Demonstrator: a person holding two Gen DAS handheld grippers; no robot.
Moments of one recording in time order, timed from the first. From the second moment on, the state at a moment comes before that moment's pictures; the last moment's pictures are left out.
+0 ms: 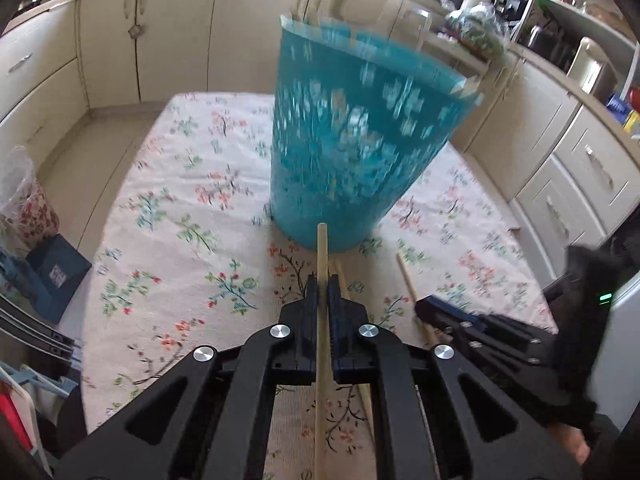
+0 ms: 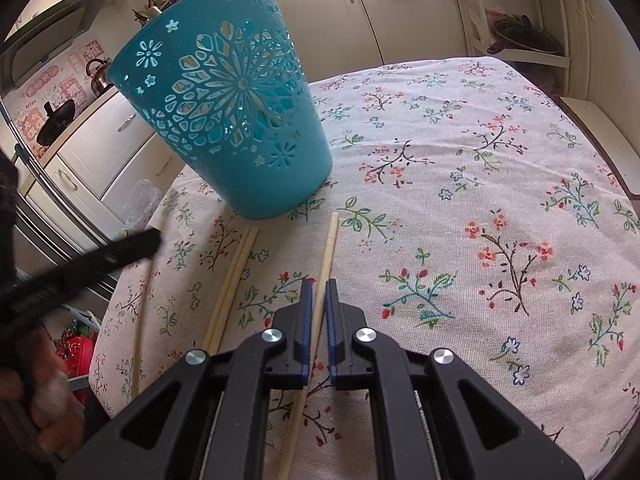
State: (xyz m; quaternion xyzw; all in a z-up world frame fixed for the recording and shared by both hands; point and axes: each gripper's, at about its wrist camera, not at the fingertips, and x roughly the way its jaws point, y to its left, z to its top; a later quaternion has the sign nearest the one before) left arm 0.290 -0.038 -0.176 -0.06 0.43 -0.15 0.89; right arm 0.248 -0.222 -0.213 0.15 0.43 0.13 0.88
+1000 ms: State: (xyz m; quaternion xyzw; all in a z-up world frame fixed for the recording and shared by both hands) left arm 0.393 -0.067 -0.046 -0.04 0.20 -0.12 0.97; right arm 0.257 -0.236 -0.217 0.19 0.44 0.14 0.87
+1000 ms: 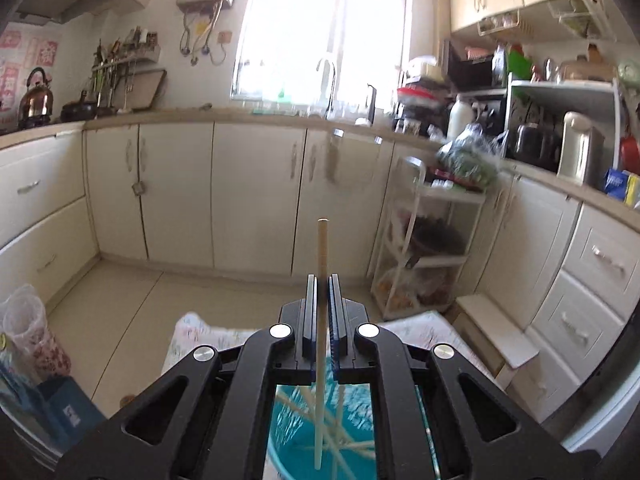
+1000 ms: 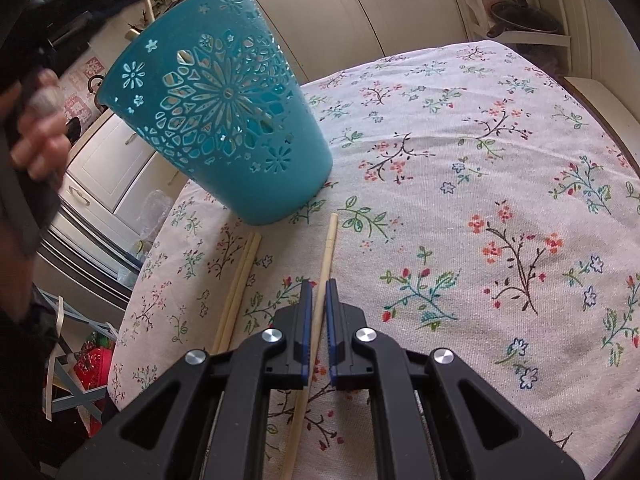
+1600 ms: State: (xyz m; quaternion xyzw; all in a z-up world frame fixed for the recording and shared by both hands) left arm 0.324 0.040 -0.150 -0.16 0.30 -0.06 0.94; right arm 0.252 -0.199 -0.206 0.04 0.44 0.09 0.89
